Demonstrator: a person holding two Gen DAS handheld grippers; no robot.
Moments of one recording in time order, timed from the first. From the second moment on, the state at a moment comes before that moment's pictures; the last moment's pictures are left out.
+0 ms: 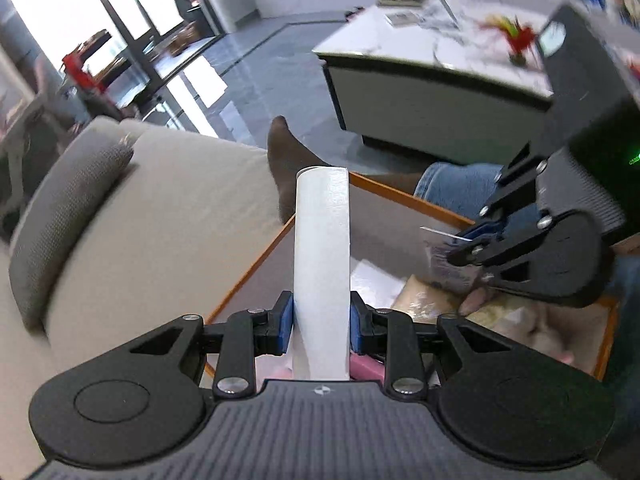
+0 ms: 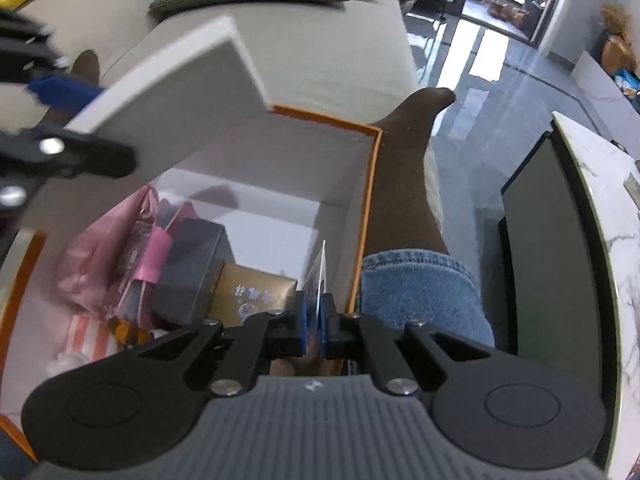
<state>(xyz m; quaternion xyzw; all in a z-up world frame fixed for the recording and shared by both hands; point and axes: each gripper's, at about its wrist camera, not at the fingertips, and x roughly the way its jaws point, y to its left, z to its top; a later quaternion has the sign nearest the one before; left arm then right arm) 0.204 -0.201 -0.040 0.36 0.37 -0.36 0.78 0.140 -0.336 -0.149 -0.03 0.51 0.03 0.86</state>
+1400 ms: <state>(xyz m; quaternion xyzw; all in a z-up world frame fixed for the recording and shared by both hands) 0.280 -0.230 -0.162 0.54 0.36 -0.47 0.59 0.220 -0.320 -0.169 -0.26 0.44 0.25 0.82</state>
